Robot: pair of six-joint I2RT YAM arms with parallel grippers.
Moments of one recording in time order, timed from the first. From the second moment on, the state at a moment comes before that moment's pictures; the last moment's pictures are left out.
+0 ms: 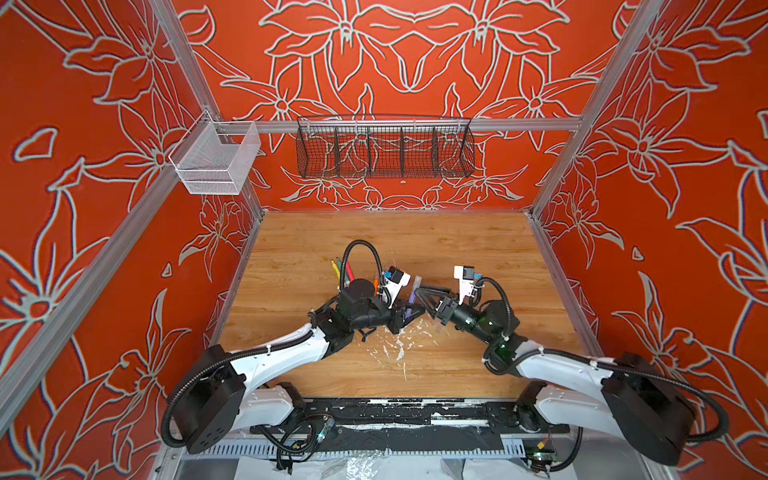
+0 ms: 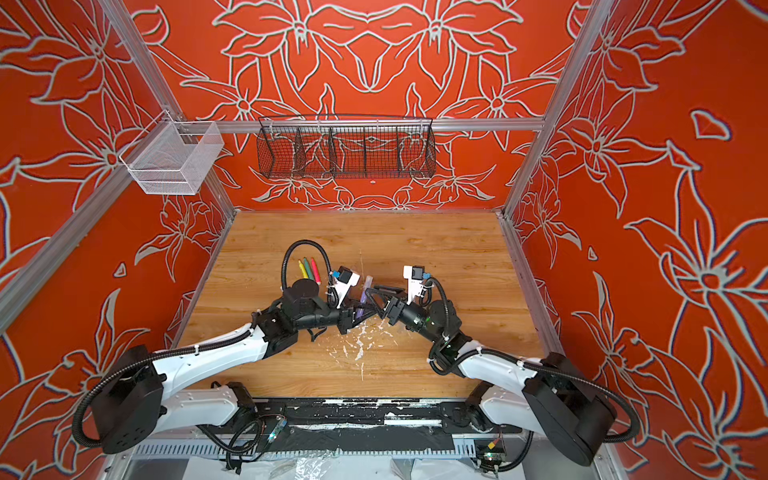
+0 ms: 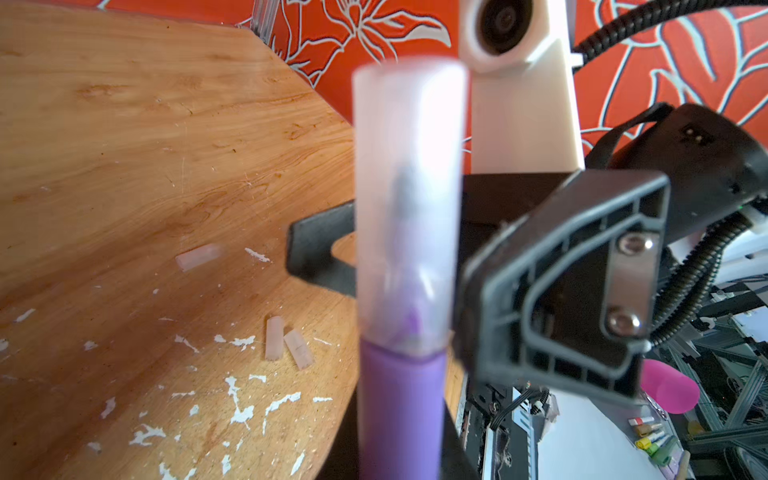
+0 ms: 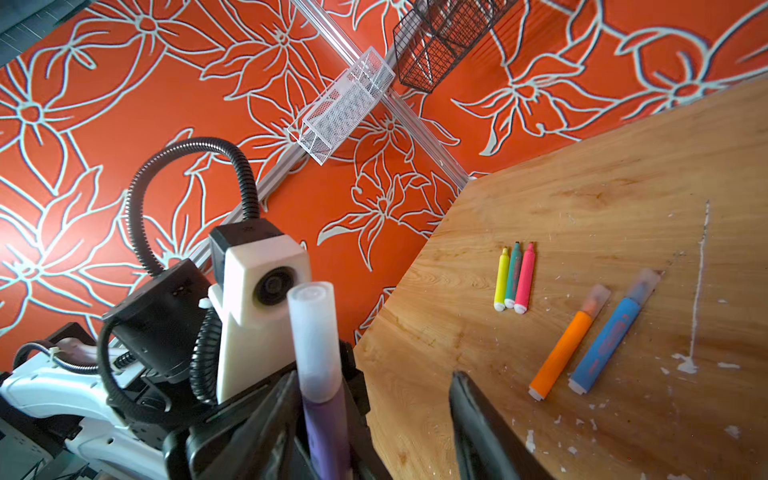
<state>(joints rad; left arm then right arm) -0.73 1.23 0.64 0.31 0.48 -0.41 0.70 1.12 0.32 0.95 -0.25 0.85</state>
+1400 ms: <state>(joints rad) -0.88 1.29 0.78 0.04 0.23 -0.19 0.70 0.94 0.32 0.78 -0.22 0.77</state>
